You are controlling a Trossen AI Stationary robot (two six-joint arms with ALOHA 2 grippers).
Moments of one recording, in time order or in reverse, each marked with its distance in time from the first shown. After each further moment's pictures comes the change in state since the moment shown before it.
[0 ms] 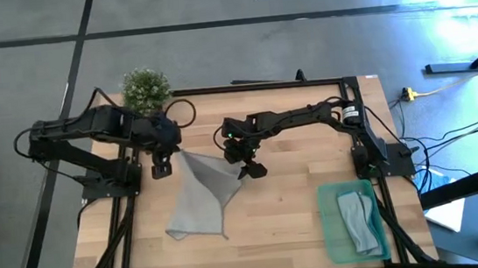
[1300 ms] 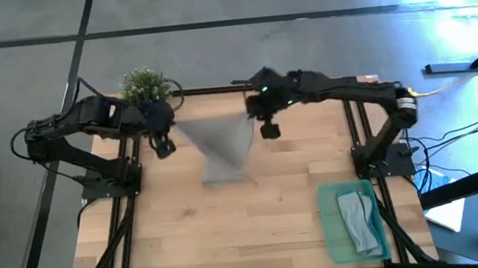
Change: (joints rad) left arm 0.055 0.004 0.118 -0.025 -0.286 -0.100; right arm -0.132 -0.469 -0.002 -0.204 0.531 0.058
